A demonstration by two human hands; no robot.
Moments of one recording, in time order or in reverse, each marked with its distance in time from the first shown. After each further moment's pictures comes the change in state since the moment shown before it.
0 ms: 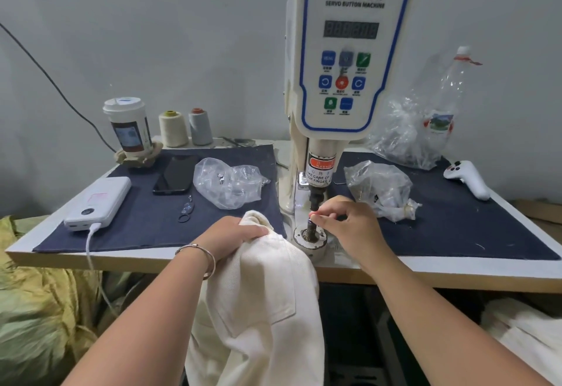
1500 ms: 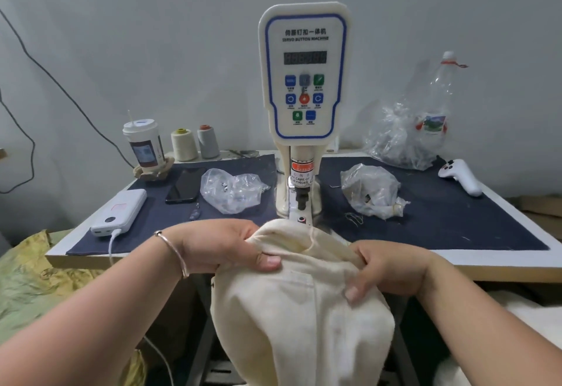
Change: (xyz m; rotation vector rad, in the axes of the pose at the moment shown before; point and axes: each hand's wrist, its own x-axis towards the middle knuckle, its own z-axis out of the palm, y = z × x) left_hand -0.095 0.061 -0.010 -0.048 -0.777 0.147; right_hand -0.055 -0.023 -0.082 0.445 -1.086 0.325
